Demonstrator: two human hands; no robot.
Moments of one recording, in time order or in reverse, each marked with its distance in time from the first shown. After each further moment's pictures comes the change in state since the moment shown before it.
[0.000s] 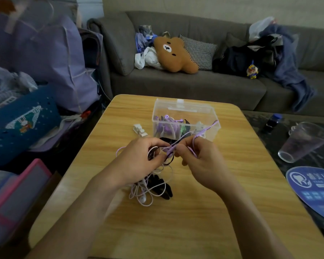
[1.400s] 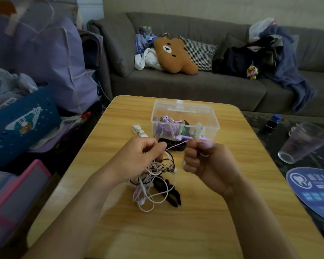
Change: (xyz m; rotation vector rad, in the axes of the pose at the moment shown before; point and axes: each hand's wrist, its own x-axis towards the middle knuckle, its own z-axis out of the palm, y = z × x) left_hand 0.000 0.005 -0.004 -0.226 -0.032 -0.017; right_hand 0.004 -0.003 -0.012 1.035 -0.194 0.379
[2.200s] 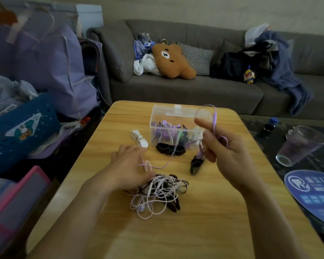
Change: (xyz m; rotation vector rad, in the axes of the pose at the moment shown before) left_hand 0.010 -0.033 -0.009 0.766 -0.074 -0.222; right_hand -0.019 -0.026 -0.011 -0.685 0.165 -0.542
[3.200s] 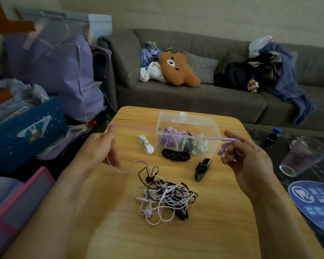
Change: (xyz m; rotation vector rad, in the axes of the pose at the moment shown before) left_hand -0.011 -0.042 -0.055 -0.921 0.317 -0.315; right_hand 0.008 0.011 -0.022 0.417 0.299 0.281
